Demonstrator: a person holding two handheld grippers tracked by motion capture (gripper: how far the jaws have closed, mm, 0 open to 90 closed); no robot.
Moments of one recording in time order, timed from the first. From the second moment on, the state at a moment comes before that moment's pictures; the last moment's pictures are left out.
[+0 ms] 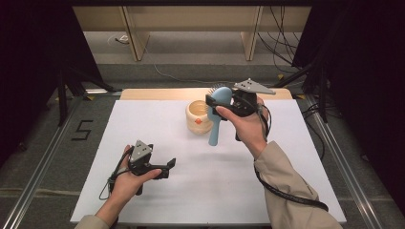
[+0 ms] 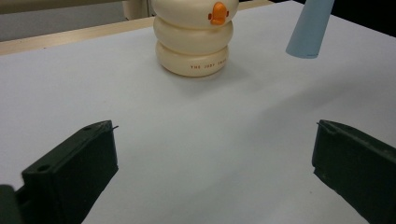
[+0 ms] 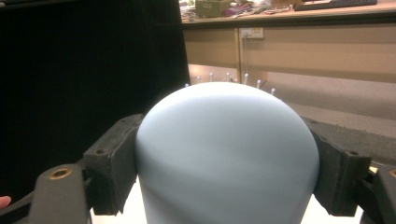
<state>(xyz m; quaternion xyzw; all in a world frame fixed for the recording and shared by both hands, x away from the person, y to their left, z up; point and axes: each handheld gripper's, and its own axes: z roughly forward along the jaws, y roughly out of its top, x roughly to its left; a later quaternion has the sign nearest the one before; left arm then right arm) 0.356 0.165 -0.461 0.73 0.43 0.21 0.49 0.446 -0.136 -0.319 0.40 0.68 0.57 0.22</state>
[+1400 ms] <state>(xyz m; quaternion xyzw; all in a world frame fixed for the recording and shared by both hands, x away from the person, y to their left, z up) 0.358 0.166 -0.461 0.73 0.43 0.21 0.49 0.459 -0.140 -0.308 0.40 0.67 0.58 0.26</state>
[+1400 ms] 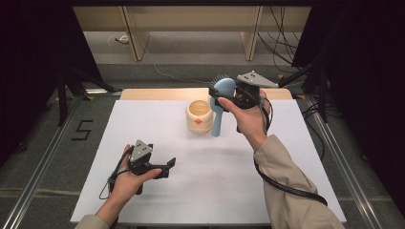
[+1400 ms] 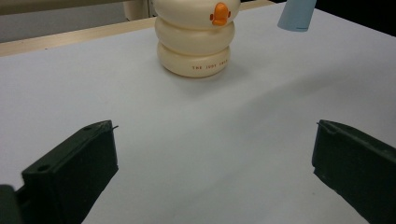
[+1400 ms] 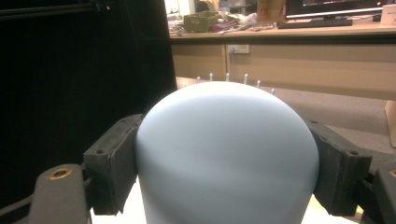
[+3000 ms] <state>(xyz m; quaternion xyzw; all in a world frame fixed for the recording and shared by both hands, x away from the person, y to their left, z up) 0.358 0.166 -0.460 0.73 0.43 0.21 0.49 0.472 -0.136 -0.295 0.39 0.65 0.59 0.28</state>
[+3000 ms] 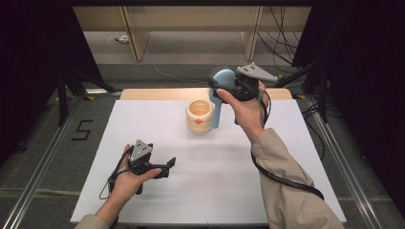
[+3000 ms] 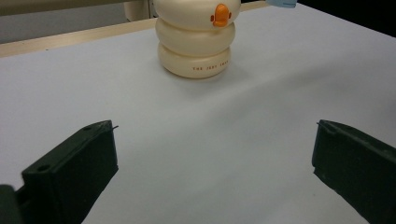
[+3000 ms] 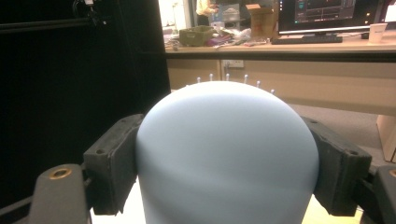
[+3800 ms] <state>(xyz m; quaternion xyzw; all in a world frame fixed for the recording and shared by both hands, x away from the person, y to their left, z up) 0.359 0.166 -0.460 0.73 0.43 0.21 0.49 0.479 -0.135 -0.291 0.40 0.64 0.59 0.28</state>
